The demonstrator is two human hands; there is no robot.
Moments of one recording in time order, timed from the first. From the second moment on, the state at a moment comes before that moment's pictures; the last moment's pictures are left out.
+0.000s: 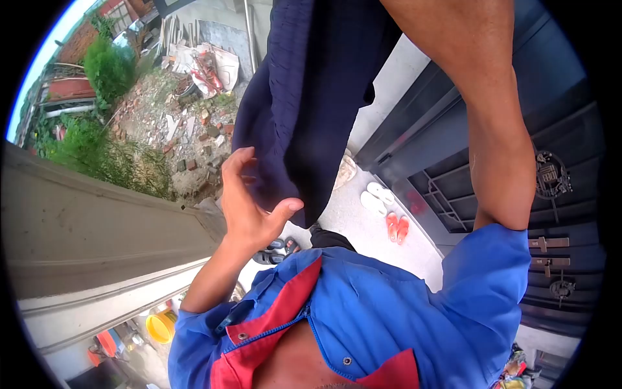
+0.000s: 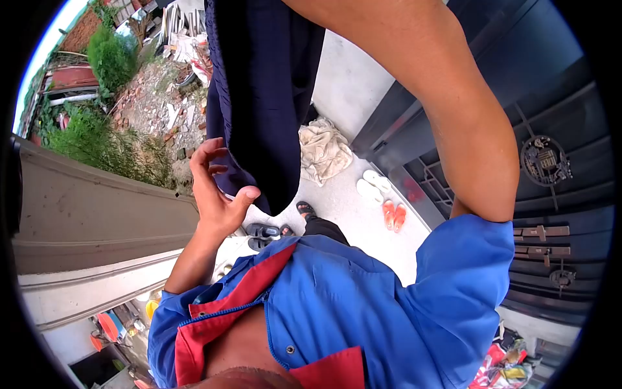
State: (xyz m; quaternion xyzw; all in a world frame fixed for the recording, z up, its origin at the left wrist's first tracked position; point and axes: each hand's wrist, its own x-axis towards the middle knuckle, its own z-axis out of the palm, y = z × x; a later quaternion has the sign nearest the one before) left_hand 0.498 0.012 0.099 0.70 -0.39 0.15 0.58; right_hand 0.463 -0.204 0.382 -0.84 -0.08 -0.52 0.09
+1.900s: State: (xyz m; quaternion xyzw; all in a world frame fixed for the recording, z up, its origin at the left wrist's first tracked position) left_hand 0.284 -0.169 0.156 0.71 -0.26 -0.02 0.65; right_hand -0.014 -0.337 0.125 -0.93 0.18 -0.33 0.04
